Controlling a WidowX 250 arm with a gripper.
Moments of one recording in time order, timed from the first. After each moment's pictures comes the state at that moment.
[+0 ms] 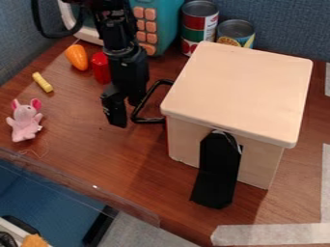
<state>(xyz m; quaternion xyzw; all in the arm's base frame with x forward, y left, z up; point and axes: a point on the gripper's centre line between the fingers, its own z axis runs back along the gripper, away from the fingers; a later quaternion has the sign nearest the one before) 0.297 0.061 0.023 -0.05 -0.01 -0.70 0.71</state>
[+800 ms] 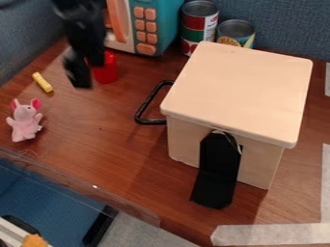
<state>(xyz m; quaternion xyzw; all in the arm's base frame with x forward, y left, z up) 0.301 0.150 0.078 0.02 -0.05 -0.60 0.80</state>
